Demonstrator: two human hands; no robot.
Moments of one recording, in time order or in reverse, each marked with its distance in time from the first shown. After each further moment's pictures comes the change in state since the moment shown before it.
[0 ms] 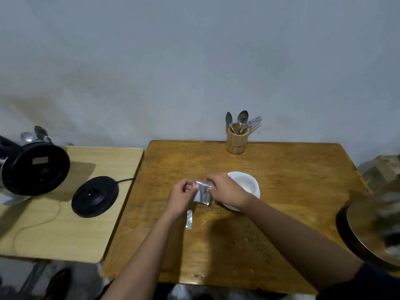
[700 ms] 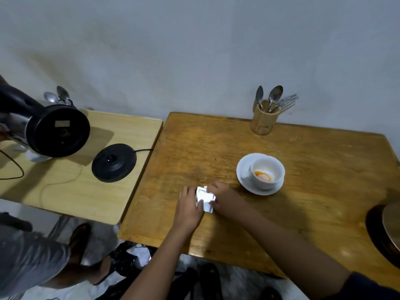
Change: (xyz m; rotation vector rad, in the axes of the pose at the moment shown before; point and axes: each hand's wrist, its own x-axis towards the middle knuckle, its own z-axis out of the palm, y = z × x) left_hand -0.042 -0.055 0.020 0.529 0.072 0.020; right_hand -0.012 0.024 0.074 -0.175 -0.026 -0.135
